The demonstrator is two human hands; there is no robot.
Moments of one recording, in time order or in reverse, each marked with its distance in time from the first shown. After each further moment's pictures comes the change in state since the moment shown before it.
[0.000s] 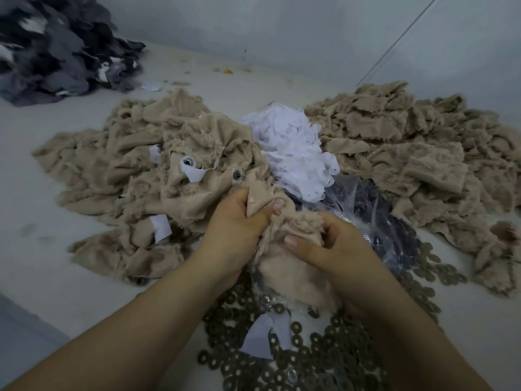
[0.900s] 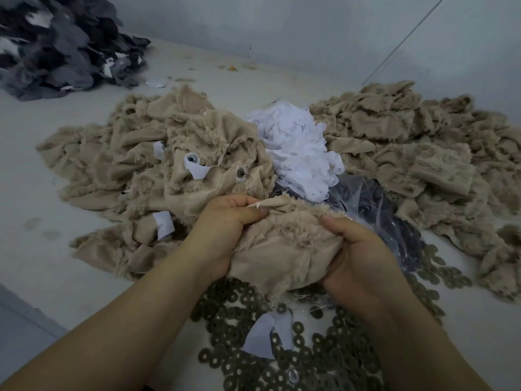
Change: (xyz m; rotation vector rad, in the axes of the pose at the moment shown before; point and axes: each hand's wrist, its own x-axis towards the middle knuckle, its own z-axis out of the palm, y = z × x) left_hand 0.011 0.001 -0.022 -0.078 0.036 -0.254; right_hand 0.006 -0.009 0.008 0.760 0.140 0.299
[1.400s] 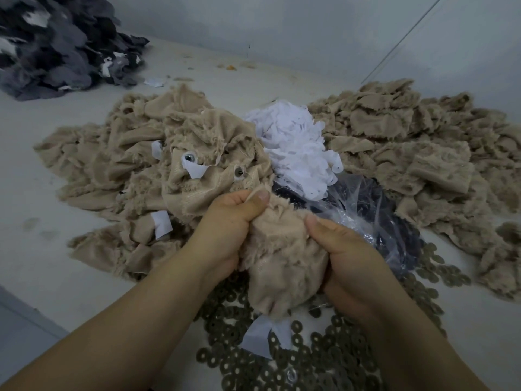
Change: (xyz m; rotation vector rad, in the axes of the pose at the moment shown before) left_hand 0.000 -0.005 0.012 -0.109 -0.029 0.045; right_hand -0.003 0.008 0.003 -0.276 -0.092 -0.024
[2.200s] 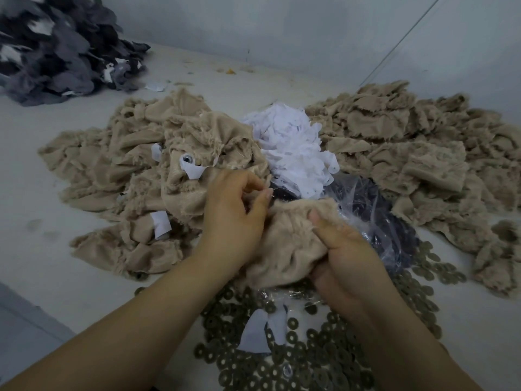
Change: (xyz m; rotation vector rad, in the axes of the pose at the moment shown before) left_hand -0.005 0.003 0.011 0.889 0.329 0.665; right_hand 0.000 0.004 0.000 0.228 0.067 -0.093
